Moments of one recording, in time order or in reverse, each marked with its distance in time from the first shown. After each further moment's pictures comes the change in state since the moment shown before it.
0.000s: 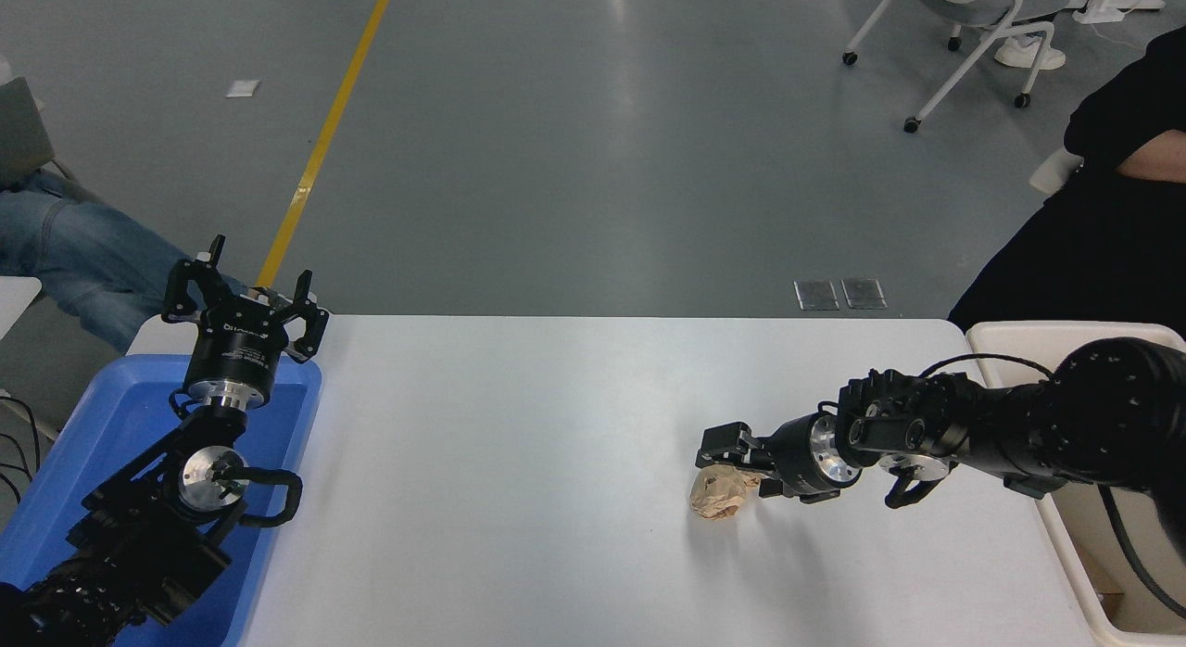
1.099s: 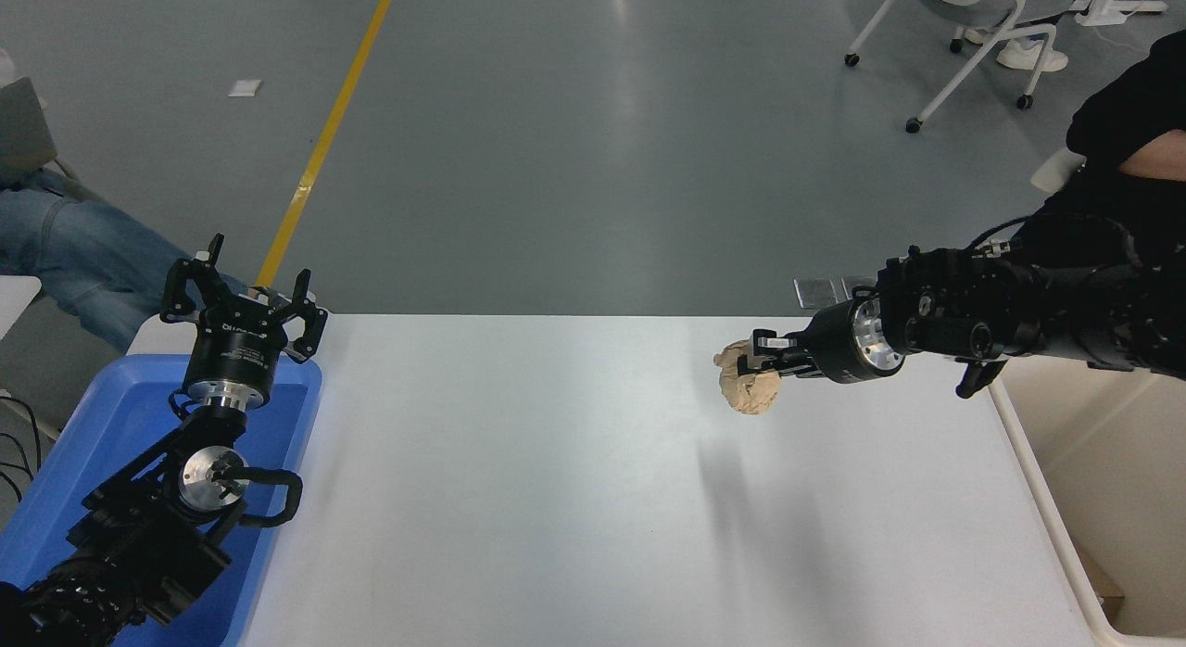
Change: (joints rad) left arm 0.000 0.000 0.000 0.000 0.000 0.000 0.000; right arm 0.418 -0.163 -0.119 0.119 -0.224 0.032 0.172
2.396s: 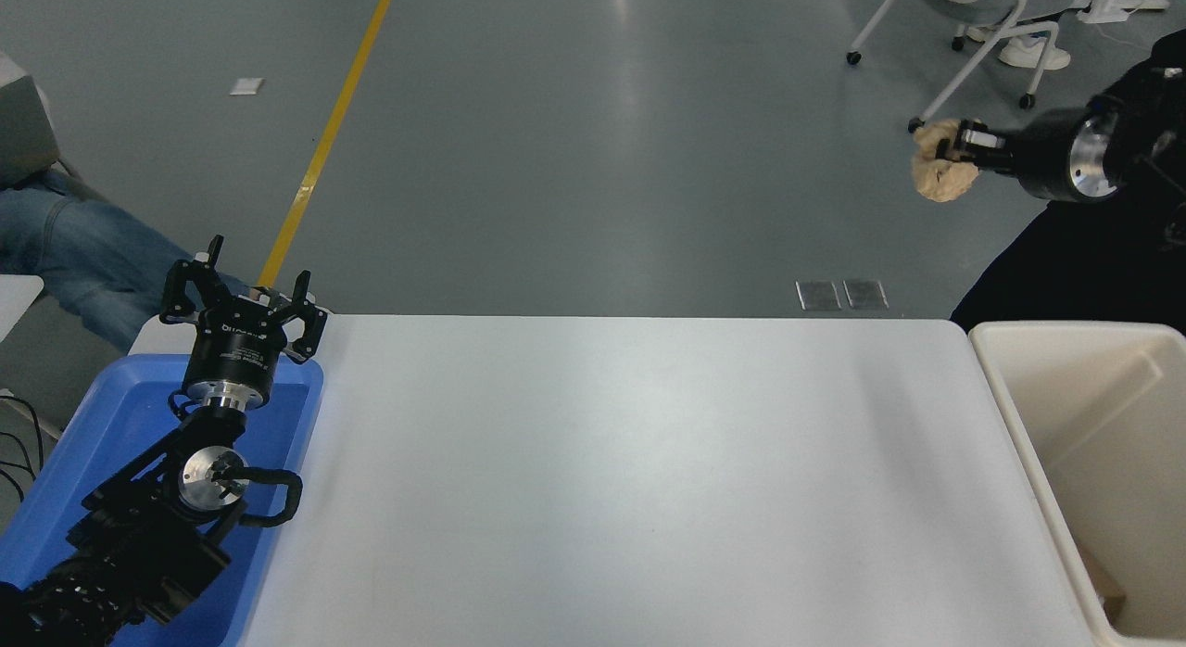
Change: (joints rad) left arm 0.000 0.000 0.000 0.000 0.000 0.000 0.000; right arm -0.327 -0.215 0.044 -0.753 0.148 0.046 -0.008
